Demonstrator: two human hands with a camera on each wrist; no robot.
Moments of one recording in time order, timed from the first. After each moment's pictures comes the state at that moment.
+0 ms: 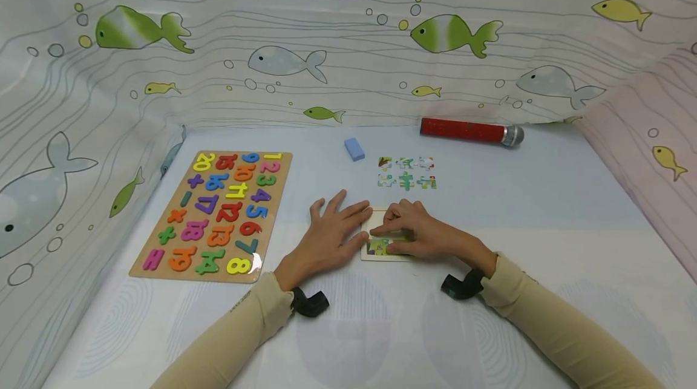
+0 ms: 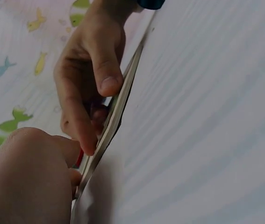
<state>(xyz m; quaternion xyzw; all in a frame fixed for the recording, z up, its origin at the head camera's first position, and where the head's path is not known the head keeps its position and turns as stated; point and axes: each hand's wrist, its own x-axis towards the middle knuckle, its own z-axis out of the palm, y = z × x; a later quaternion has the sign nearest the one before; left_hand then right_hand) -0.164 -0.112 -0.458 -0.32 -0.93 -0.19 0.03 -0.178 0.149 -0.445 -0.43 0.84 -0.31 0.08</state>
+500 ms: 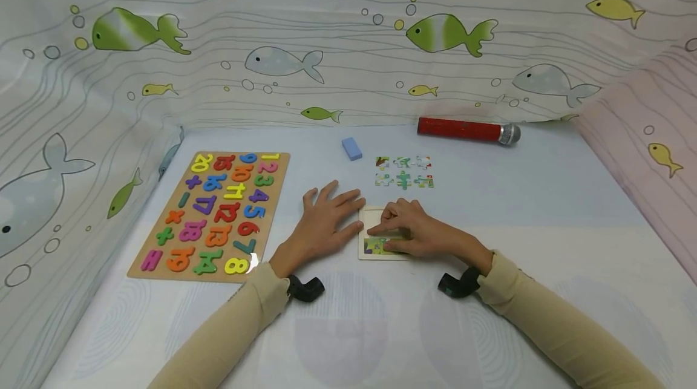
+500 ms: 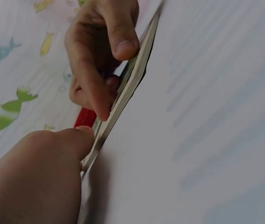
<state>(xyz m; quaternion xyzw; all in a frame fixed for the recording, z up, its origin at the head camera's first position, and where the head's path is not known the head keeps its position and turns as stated) -0.185 -0.119 -0.456 -0.32 -0.93 -0.17 0.06 -0.178 0.148 -0.442 -0.43 0.85 -0.31 0.08</state>
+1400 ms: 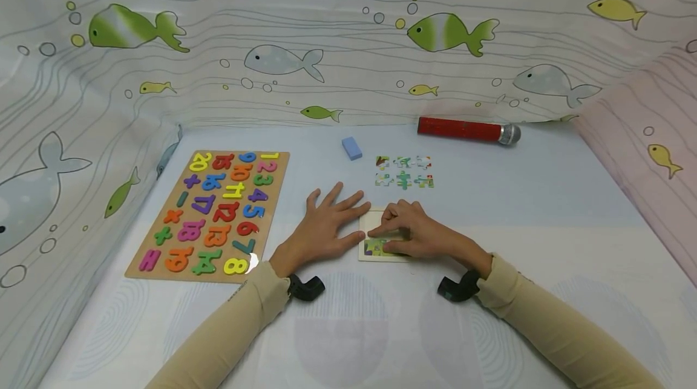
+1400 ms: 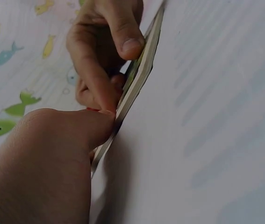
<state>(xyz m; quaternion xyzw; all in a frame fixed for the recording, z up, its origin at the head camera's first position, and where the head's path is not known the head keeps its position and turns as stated) -0.184 -0.121 -0.459 -0.35 -0.92 -0.16 0.02 -0.173 0.145 -0.441 -0.39 0.85 -0.33 0.09</state>
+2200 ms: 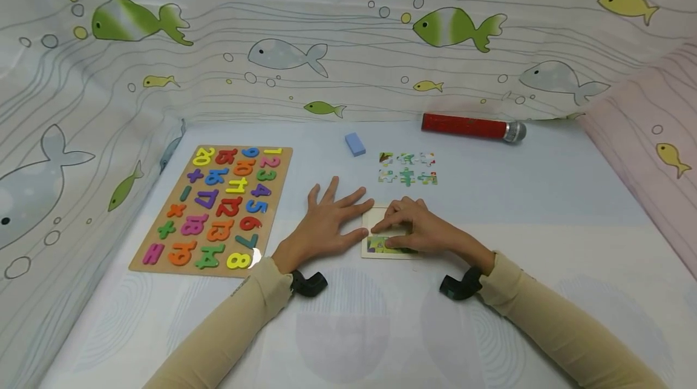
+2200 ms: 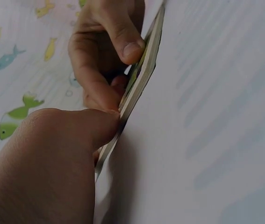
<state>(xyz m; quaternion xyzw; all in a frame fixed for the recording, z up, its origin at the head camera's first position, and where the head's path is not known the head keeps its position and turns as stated) -0.181 -0.121 -0.458 -0.33 -0.93 -0.16 0.01 -0.176 0.143 -0.441 -0.36 0.84 -0.37 0.13</state>
